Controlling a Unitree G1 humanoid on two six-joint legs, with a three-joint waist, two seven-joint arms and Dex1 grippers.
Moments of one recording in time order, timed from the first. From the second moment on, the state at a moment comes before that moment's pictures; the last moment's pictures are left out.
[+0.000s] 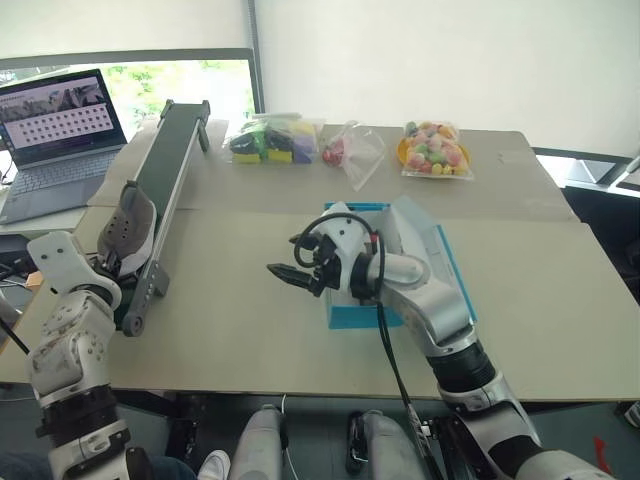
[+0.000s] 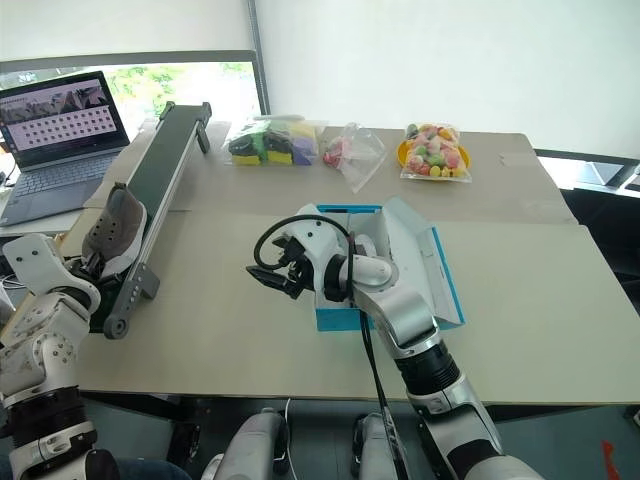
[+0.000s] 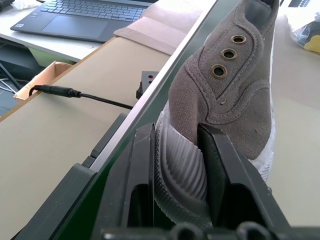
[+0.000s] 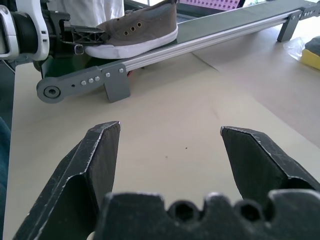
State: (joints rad) left arm -0.31 0.43 0.57 -0.03 -0.39 0.66 0.02; right arm -0.63 -0.17 0.28 -0.15 0.25 0.66 0.62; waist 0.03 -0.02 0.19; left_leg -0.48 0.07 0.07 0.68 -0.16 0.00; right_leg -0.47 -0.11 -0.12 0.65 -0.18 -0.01
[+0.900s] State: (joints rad) left arm -0.35 0.31 0.59 -0.07 -0.51 0.57 -0.04; right arm -0.65 -0.15 0.25 -0.15 0.26 0.66 0.58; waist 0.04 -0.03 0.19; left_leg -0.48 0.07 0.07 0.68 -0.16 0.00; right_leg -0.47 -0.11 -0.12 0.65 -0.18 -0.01
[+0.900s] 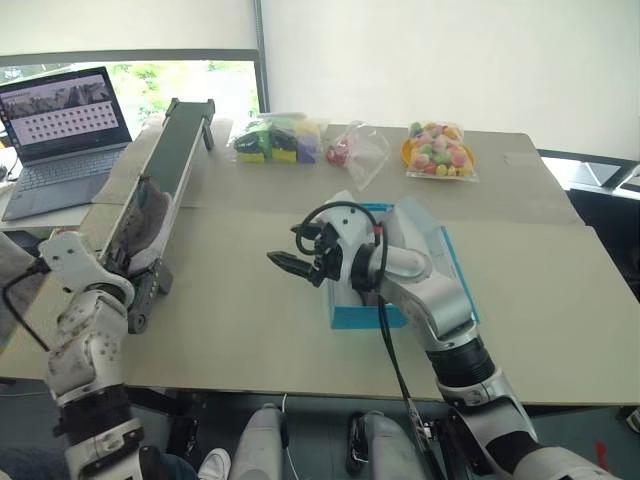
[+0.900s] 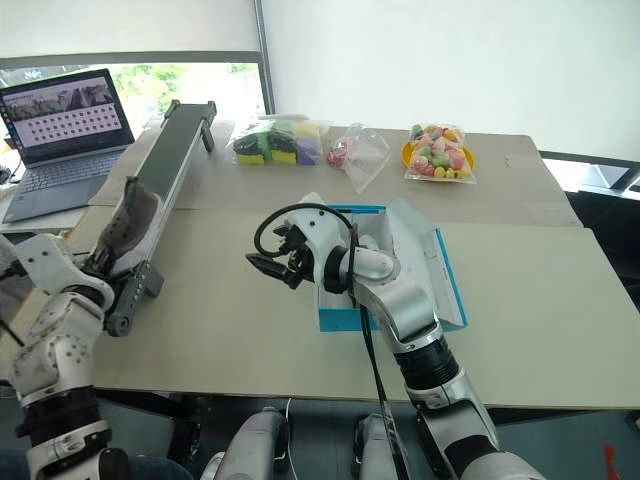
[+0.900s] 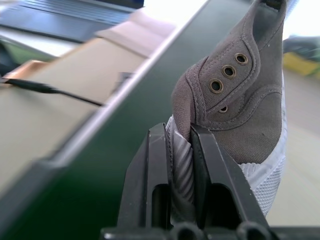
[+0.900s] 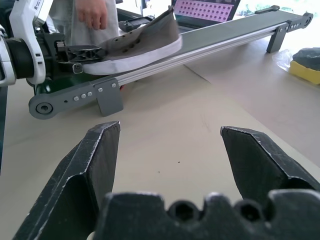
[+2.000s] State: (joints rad) left arm -0.41 0.13 0.21 -0.26 -0.71 0.66 -0.11; right arm -0.93 0.10 -0.38 0.12 0.97 1.14 -0.12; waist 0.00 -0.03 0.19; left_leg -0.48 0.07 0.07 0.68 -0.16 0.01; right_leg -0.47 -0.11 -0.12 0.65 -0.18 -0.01
